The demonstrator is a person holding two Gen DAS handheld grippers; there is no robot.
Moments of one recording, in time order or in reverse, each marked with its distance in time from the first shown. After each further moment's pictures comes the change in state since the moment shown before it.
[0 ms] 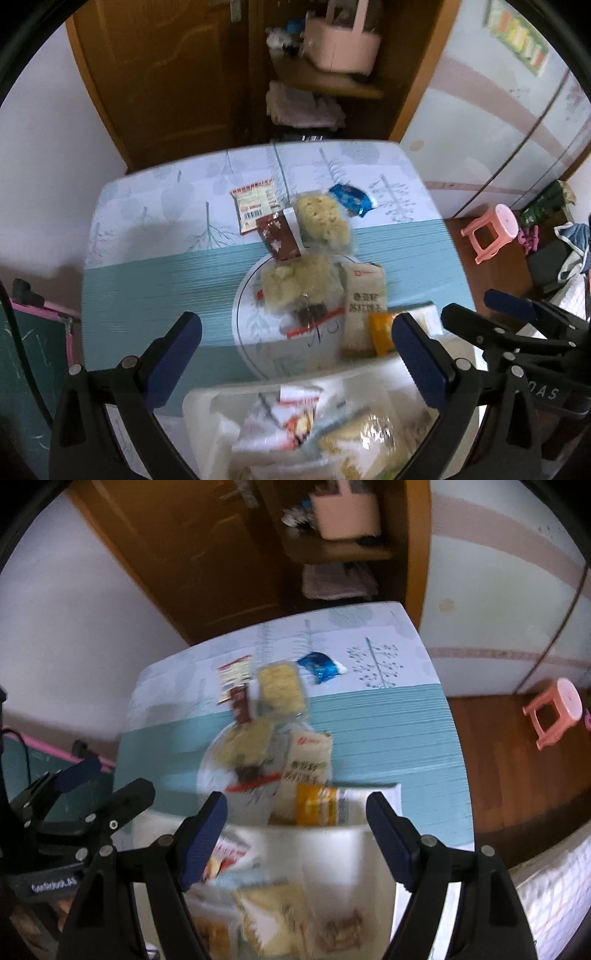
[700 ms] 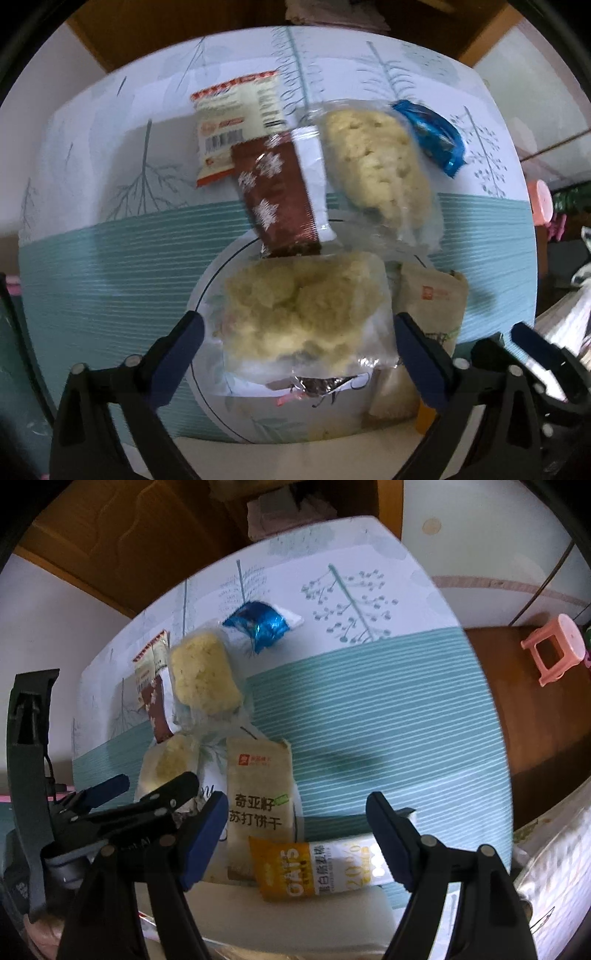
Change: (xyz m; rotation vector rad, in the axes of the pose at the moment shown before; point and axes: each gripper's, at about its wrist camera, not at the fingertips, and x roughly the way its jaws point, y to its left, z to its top) left arm 0.178 0.008 0.032 -0.115 0.341 0.030; right arm 0.122 -0.040 0.032 0.167 0.226 -0.029
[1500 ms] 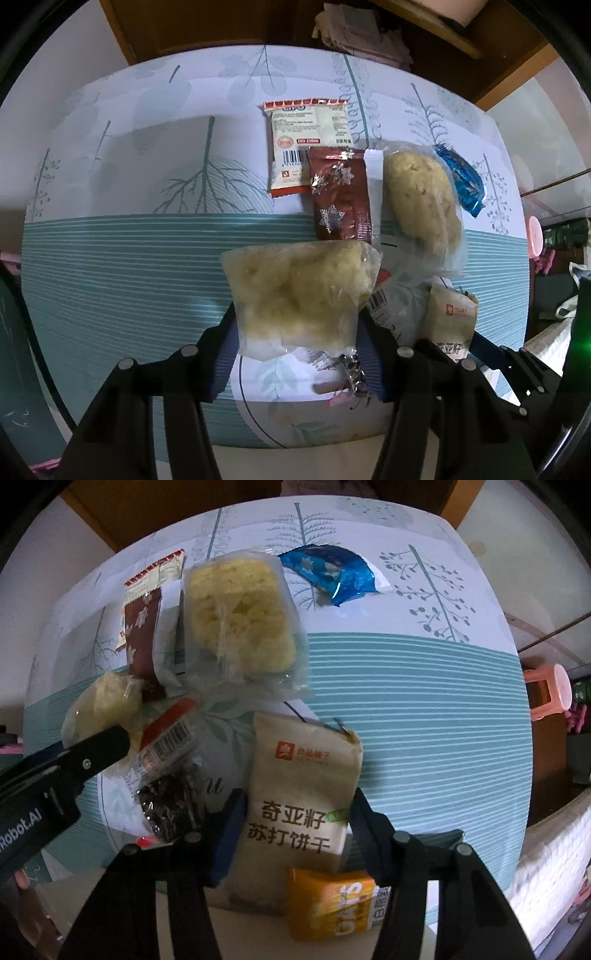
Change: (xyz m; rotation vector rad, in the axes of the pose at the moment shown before) left arm -0.018 0.057 -0.014 -0.080 -0.092 -0.051; right arm 0.062 0.074 -0.008 -0.179 0.072 -0.191
